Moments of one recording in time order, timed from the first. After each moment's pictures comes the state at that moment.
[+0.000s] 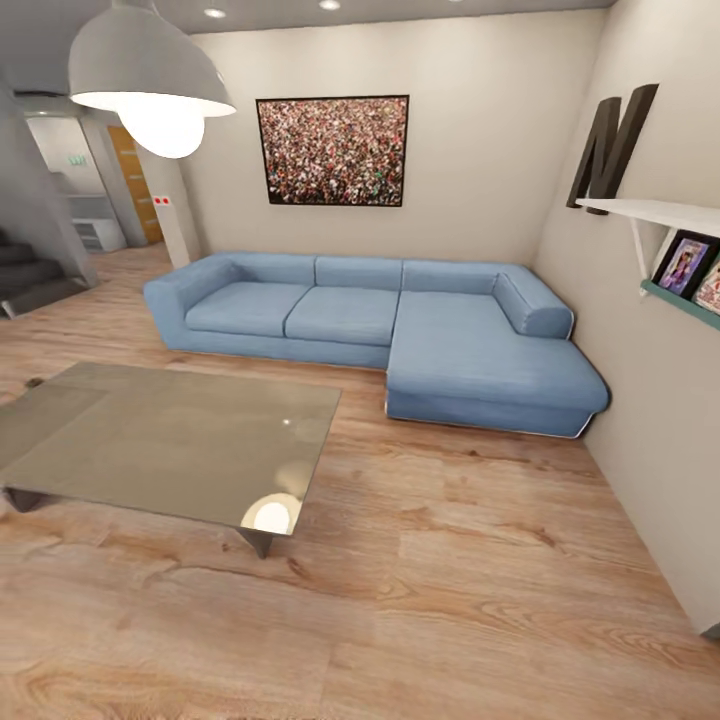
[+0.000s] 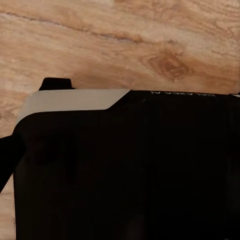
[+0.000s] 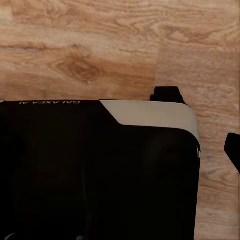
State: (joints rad) left arm -0.13 -0.10 0.04 -0.19 0.02 -0.02 -0.01; right arm -0.08 0.09 -0.03 -0.58 0.01 0.40 -0.01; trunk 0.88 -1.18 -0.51
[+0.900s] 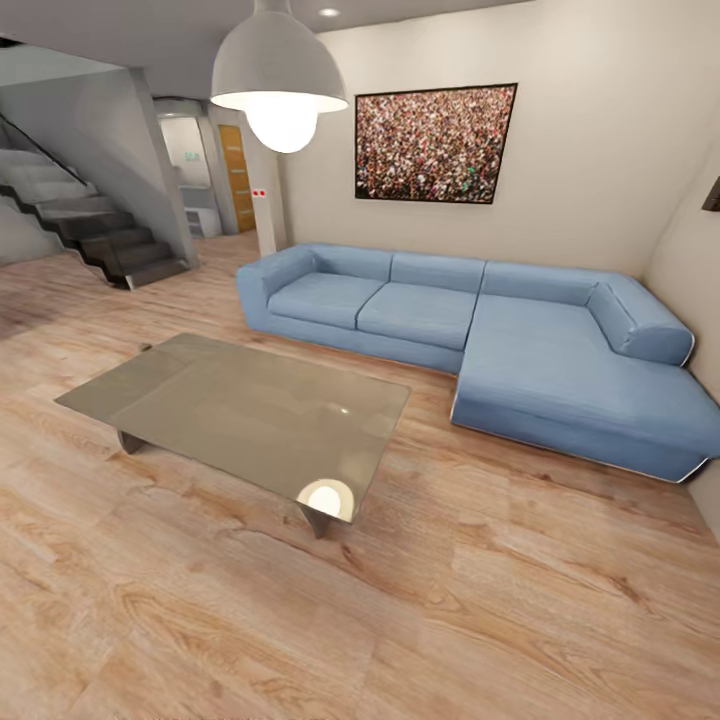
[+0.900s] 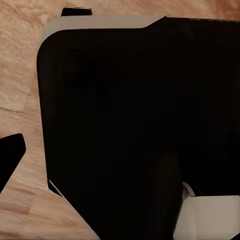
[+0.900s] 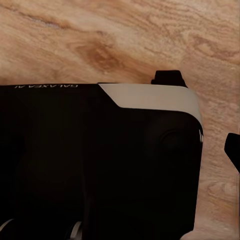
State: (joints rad) left arm -0.13 -0.05 0.04 -0.03 0.01 -0.02 -0.01; right arm -0.08 0.09 -0.03 -0.54 0.01 0.40 -0.01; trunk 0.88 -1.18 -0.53
